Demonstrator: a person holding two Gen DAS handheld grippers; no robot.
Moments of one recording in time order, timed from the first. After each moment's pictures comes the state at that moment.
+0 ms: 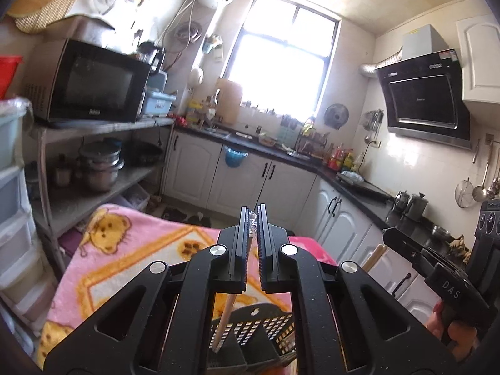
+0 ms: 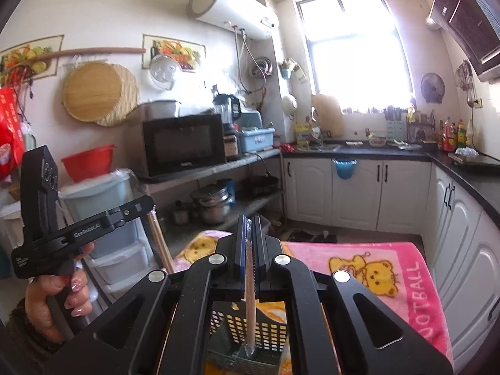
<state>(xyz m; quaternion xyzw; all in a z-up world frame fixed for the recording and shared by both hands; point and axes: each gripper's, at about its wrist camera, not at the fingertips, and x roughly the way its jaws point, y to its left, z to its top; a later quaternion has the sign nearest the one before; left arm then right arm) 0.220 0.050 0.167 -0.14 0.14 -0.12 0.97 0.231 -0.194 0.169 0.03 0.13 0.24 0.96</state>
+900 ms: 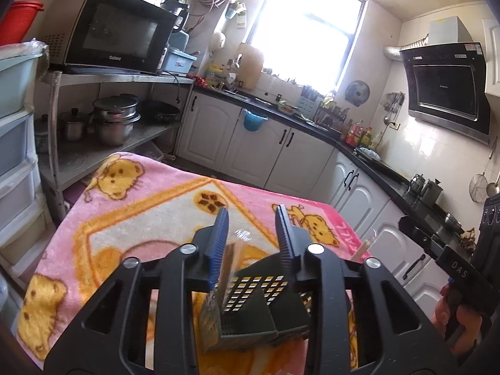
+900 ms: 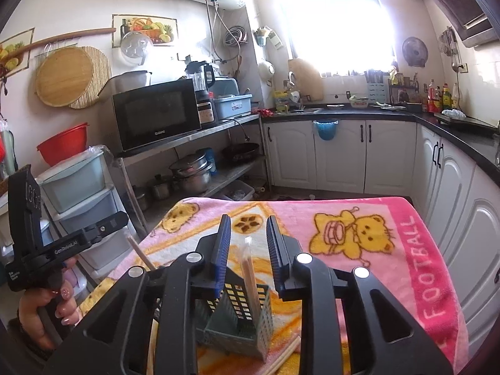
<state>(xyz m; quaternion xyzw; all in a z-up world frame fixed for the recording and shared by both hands) 0.227 0.062 0.092 -0.16 0.21 -0.09 0.96 0.245 -0.212 0.109 0.05 0.20 0.21 0.96</state>
